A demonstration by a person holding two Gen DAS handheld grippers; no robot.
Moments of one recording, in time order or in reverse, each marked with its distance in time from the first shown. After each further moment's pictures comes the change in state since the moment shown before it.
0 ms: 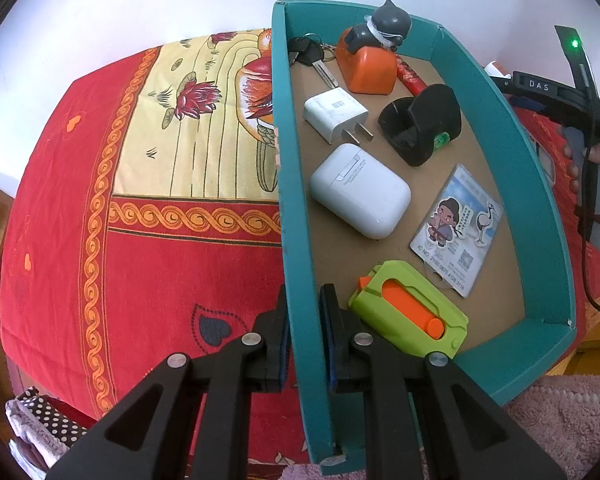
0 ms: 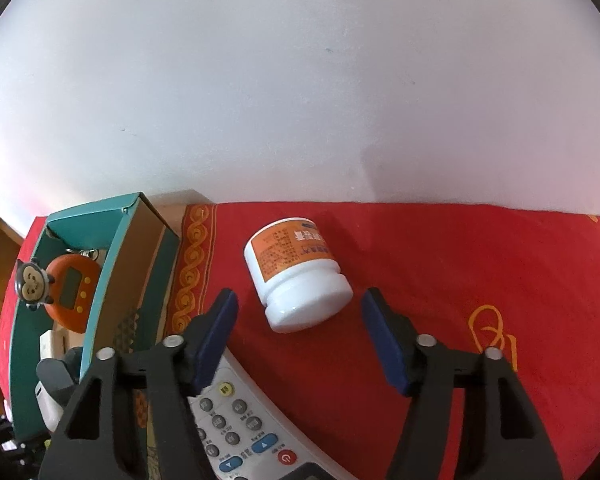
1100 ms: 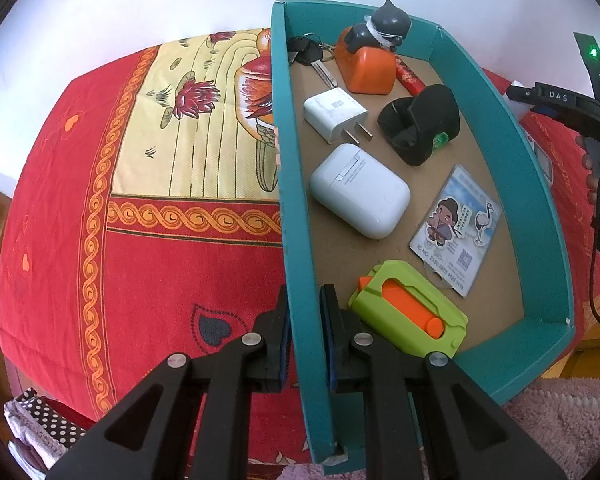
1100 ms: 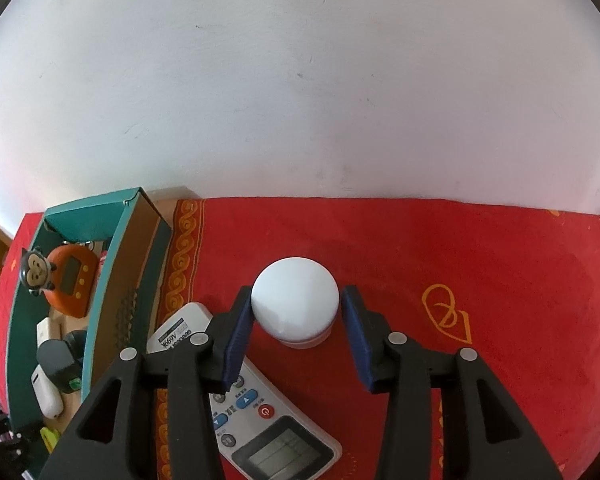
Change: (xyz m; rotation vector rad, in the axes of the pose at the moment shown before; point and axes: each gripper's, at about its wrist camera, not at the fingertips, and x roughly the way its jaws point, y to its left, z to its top) left arm -0.002 0.004 -0.002 0.001 0.002 -0.010; right arm -0.005 0.007 0.003 -0.004 0.013 -0.074
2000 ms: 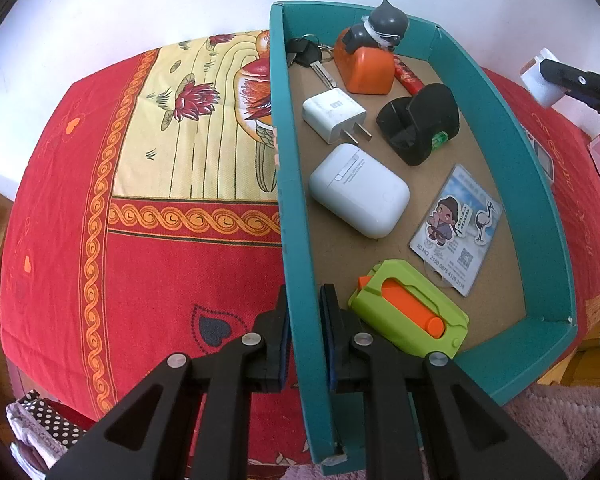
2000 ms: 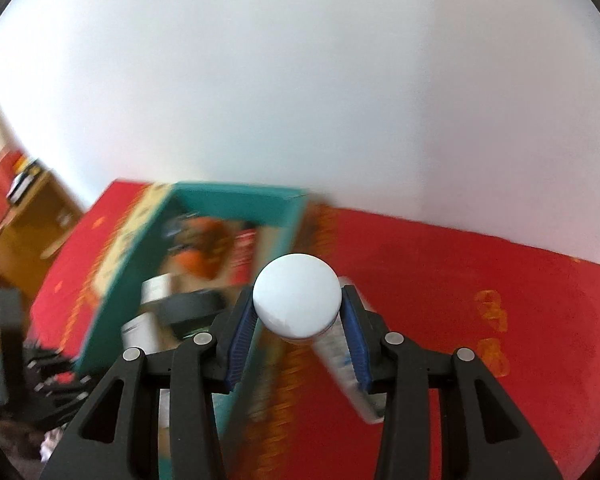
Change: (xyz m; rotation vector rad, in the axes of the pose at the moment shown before) left arm 0.000 -0.004 0.002 0.008 -0.005 0.012; right arm -0.083 0.086 -0.024 -0.196 -0.054 0.224
